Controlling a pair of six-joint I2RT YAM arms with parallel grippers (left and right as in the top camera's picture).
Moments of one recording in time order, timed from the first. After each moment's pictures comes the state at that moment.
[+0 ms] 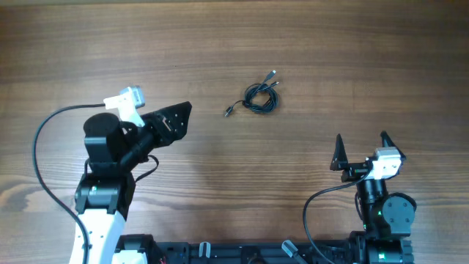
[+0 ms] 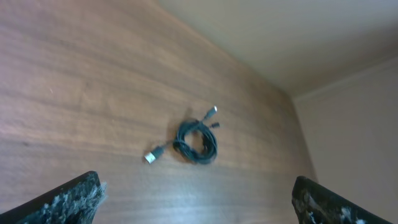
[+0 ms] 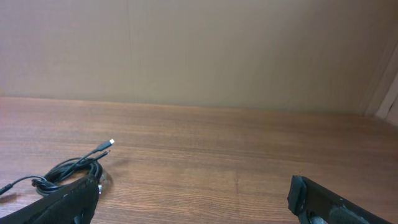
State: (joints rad) left arm 0.00 0.91 0.60 -0.17 0.52 -0.61; right arm -0.03 0.01 0.01 0.00 -0.07 -0.04
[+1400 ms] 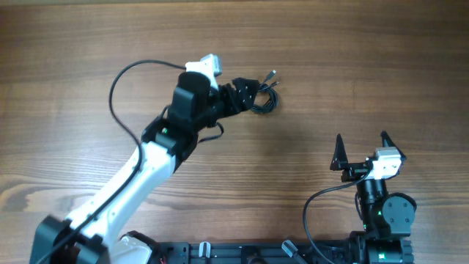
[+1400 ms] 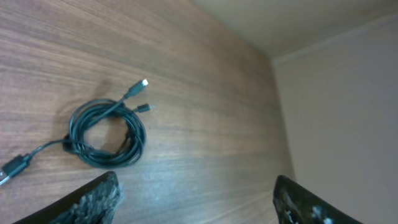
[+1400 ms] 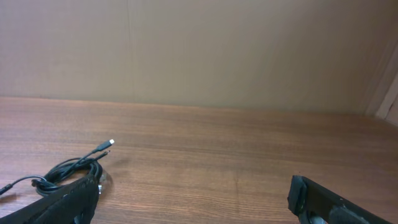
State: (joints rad) left arm -0.48 1.42 0.92 0.01 0.28 -0.83; right arm -0.03 0.01 0.01 0.00 -0.07 -0.04
